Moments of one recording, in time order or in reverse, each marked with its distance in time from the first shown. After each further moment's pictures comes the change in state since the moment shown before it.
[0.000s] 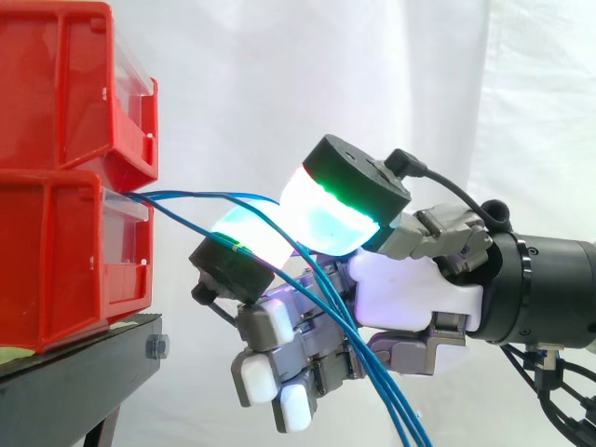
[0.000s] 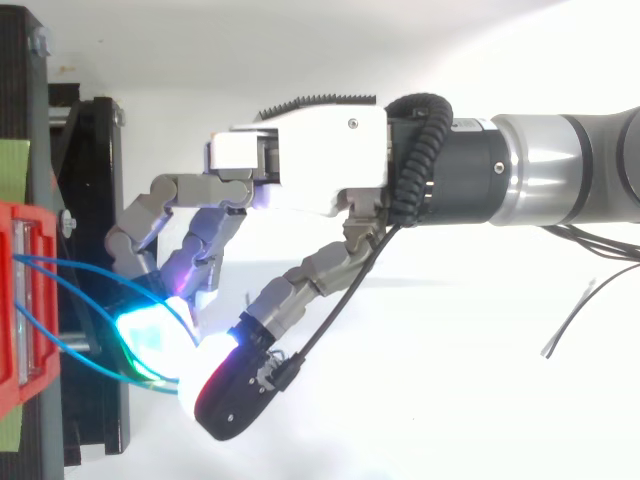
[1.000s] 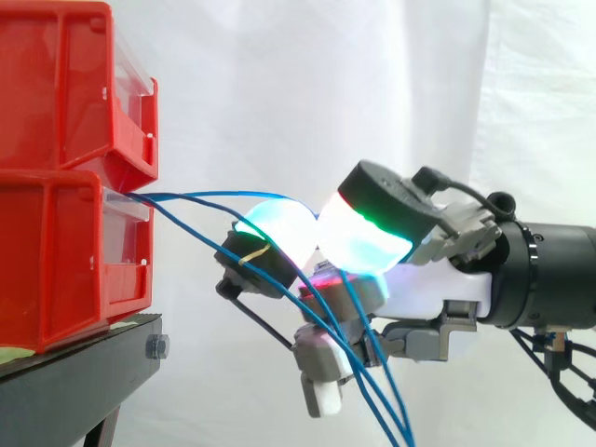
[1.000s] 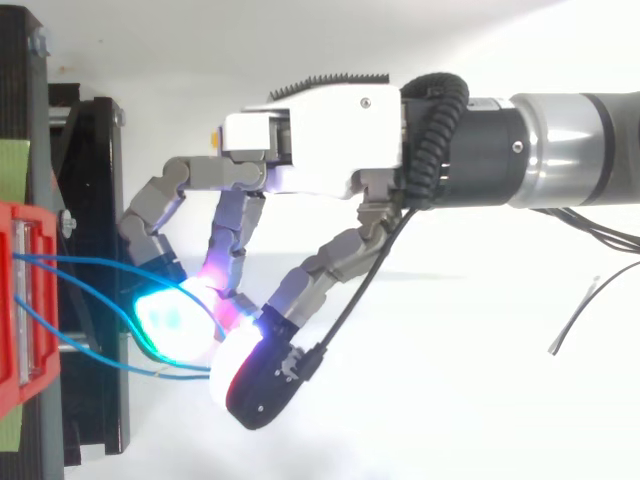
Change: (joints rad) arm -0.018 0.026 0.002 -0.074 -0.025 0.000
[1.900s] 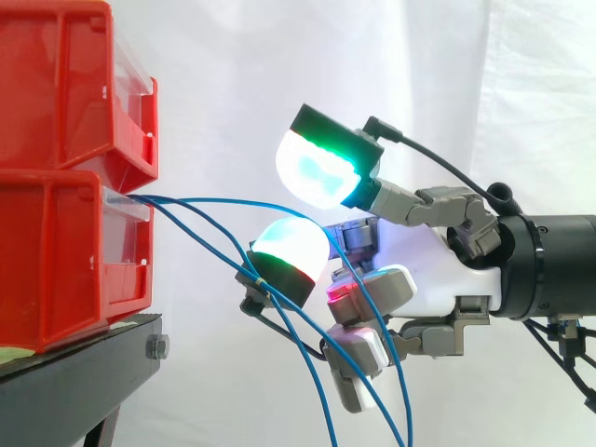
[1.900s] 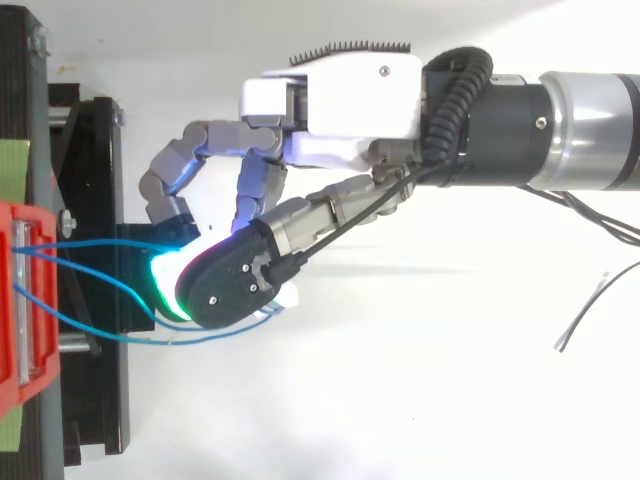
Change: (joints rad) arm -0.009 0.020 0.000 -0.089 0.046 0.008
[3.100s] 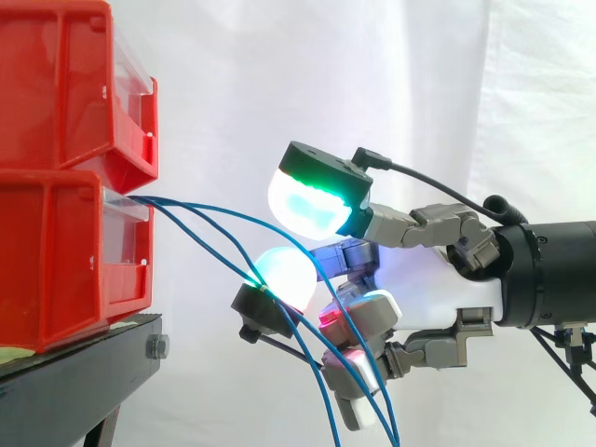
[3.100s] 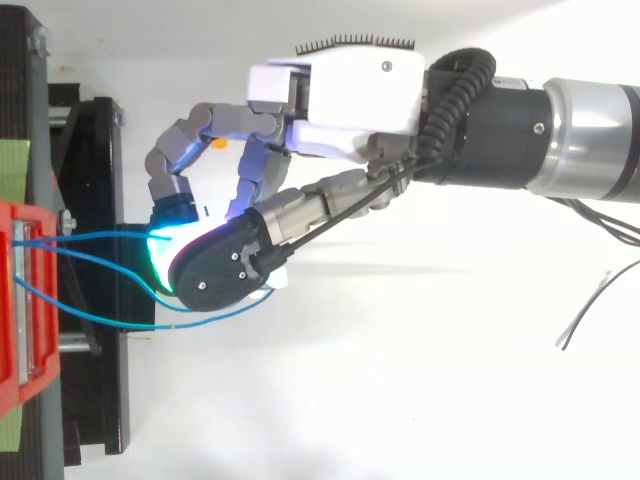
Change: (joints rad) arm 0.016 0.000 -0.001 -0.035 0.086 -0.024
